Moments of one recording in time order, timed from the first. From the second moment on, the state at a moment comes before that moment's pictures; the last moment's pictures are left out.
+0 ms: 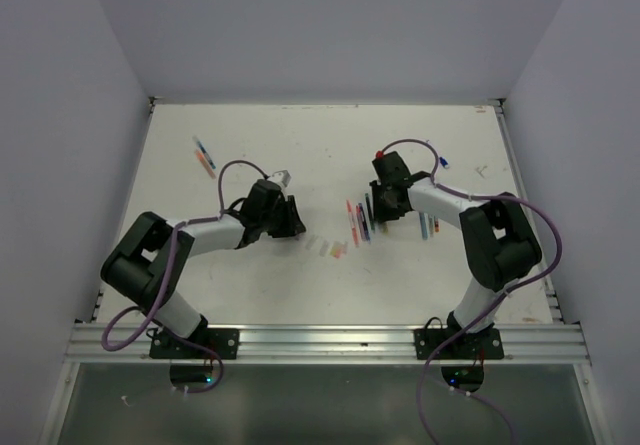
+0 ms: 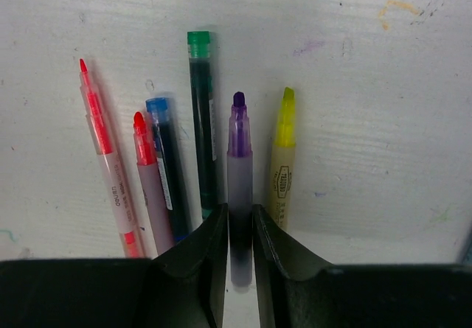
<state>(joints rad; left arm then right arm) -0.54 1.61 0.70 0.11 0.14 -0.60 0.45 1.75 1.05 -0.42 0.06 0.39</state>
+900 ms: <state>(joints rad) -0.33 1.53 1.00 -0.18 0.00 -0.56 0.62 1.51 1.05 -0.47 0.08 0.41</state>
